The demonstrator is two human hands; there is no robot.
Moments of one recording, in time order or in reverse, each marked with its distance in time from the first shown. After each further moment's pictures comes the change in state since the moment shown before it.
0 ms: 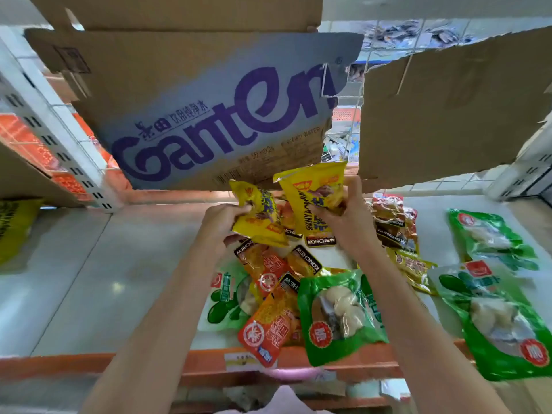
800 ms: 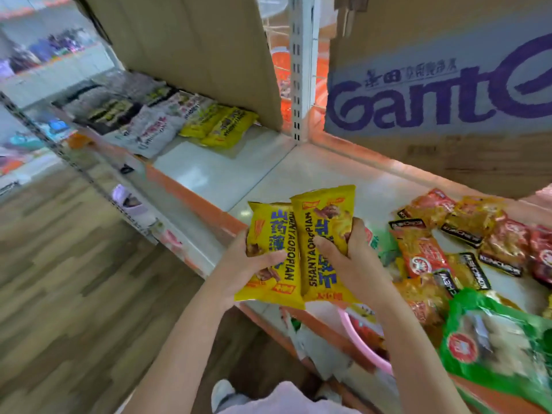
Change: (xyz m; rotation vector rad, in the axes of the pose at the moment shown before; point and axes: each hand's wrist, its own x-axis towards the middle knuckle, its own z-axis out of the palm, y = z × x) left_hand -0.183 -0.109 -0.174 -0.211 0.269 0.027; right_hand -0.130 -0.069 0.148 0.112 -0.743 -0.063
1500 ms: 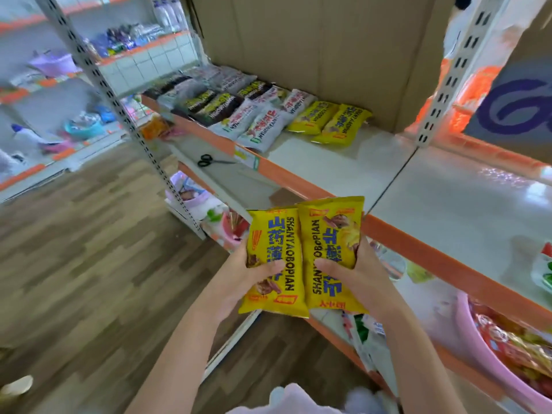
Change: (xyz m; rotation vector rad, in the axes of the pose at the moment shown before) left_hand -0.043 0.000 -0.270 -0.054 -0.014 0.026; right_hand 0.001 -0.077 0.251 0.251 -0.168 0.117
